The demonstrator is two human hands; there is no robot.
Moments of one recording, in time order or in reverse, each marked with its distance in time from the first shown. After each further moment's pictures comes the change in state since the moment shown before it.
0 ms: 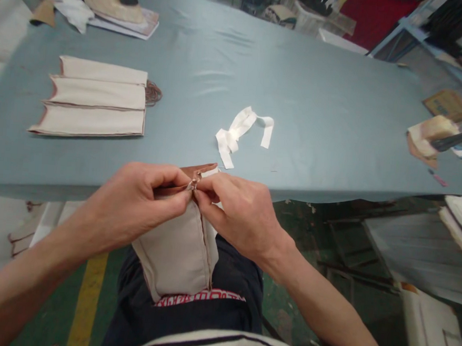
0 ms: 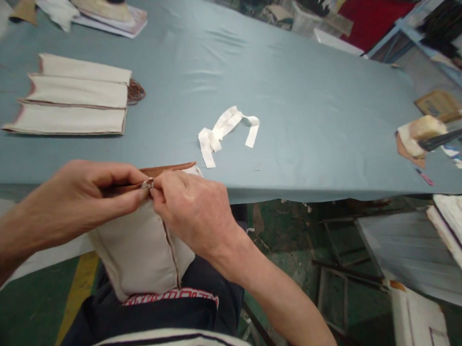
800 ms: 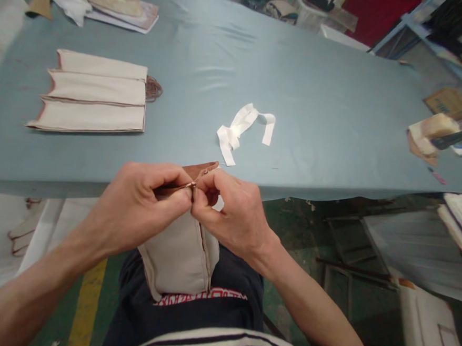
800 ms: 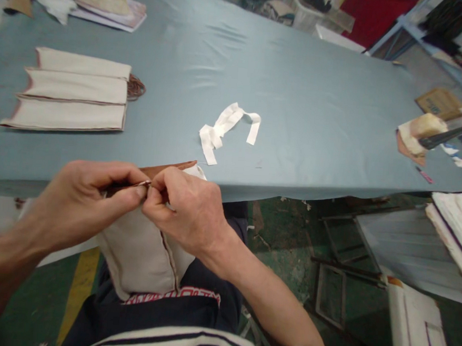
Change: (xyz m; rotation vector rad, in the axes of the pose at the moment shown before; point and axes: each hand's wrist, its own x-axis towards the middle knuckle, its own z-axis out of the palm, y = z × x) left_hand -0.003 0.000 0.007 0.013 0.117 0.062; right_hand 0.000 -0.006 0.022 0.222 0.143 0.082
